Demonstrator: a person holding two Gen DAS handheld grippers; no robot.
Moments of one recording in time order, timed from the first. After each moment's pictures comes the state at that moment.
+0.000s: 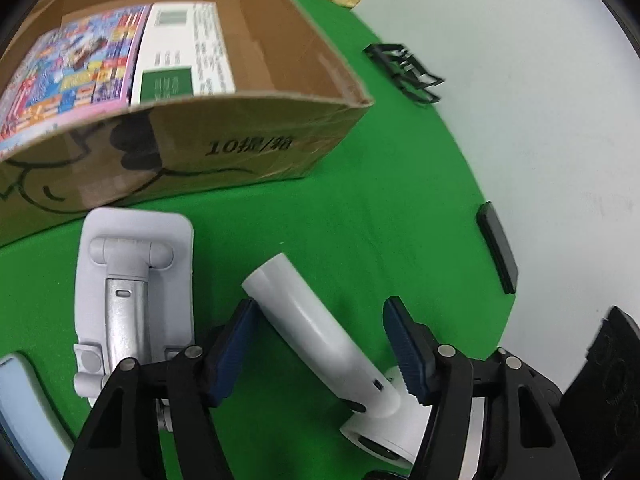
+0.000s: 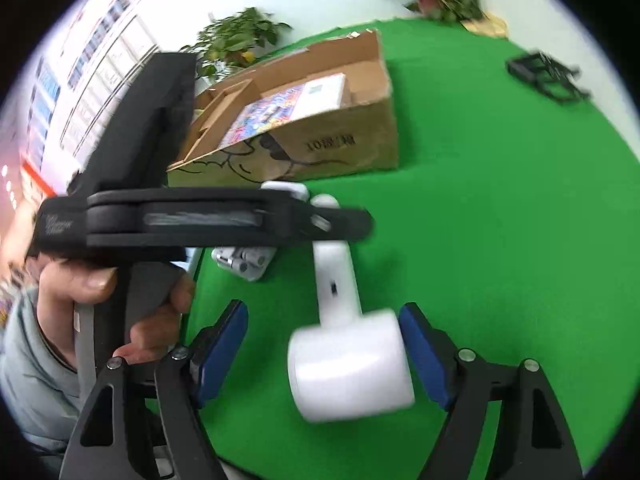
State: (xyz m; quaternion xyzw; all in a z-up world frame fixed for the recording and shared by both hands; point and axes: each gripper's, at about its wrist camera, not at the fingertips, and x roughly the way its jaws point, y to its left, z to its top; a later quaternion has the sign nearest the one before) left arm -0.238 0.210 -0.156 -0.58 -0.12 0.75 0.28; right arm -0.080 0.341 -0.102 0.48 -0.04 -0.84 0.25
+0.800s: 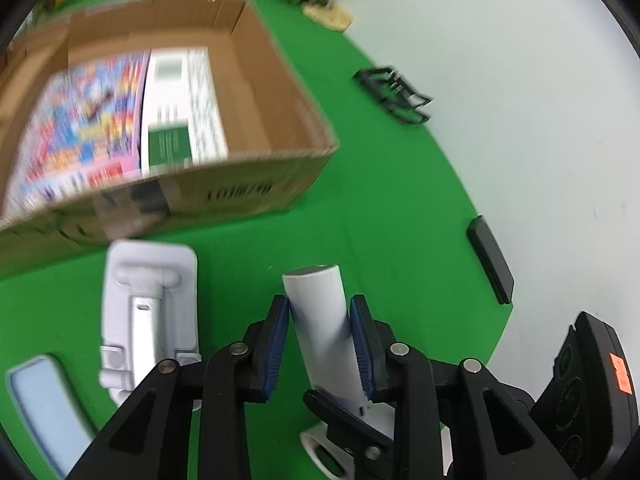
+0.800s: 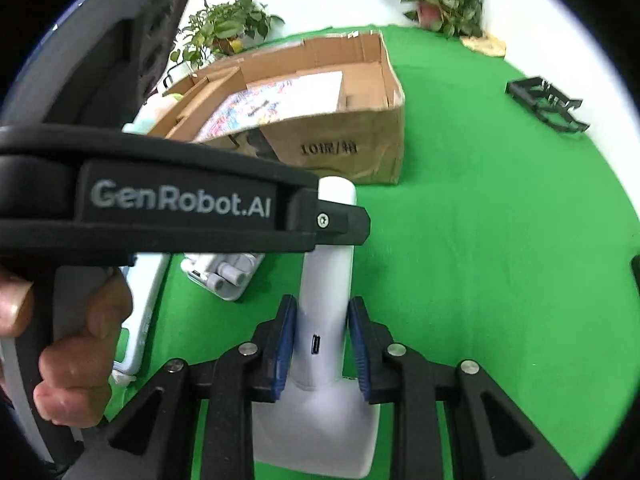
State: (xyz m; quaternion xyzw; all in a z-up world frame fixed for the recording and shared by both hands) left arm -0.222 0.207 -0.106 -0.54 -0.11 0.79 0.27; right arm -0.091 0.320 -0.106 0.47 0.01 -0.86 0.20
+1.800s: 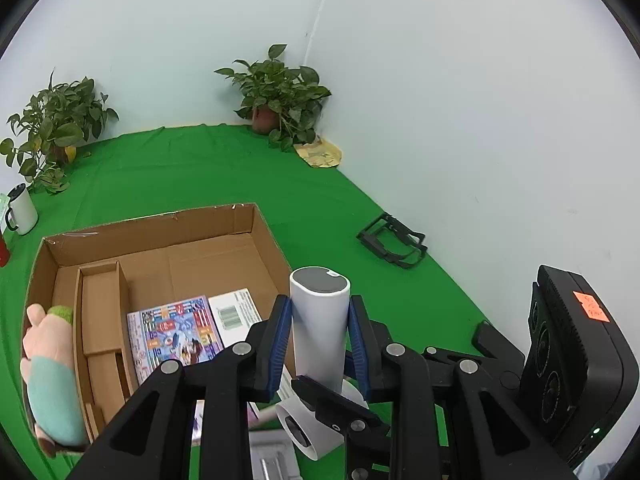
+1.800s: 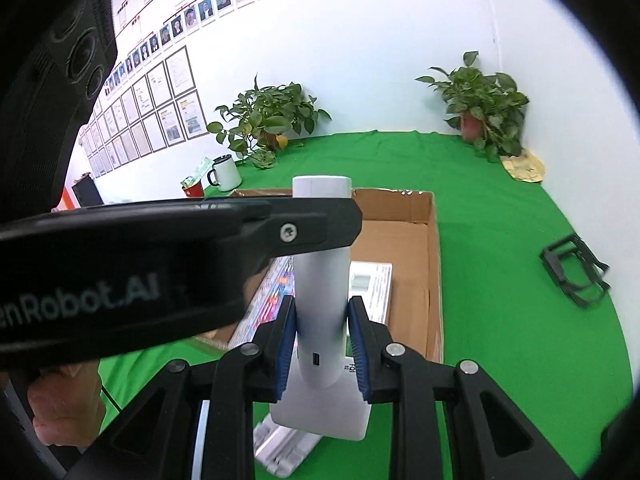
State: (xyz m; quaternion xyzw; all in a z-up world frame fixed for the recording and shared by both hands) left arm -0.293 0.166 0.078 -0.37 -0.04 0.90 0.25; right arm -0.198 0.273 0.021 0.33 0.01 -0.90 0.27
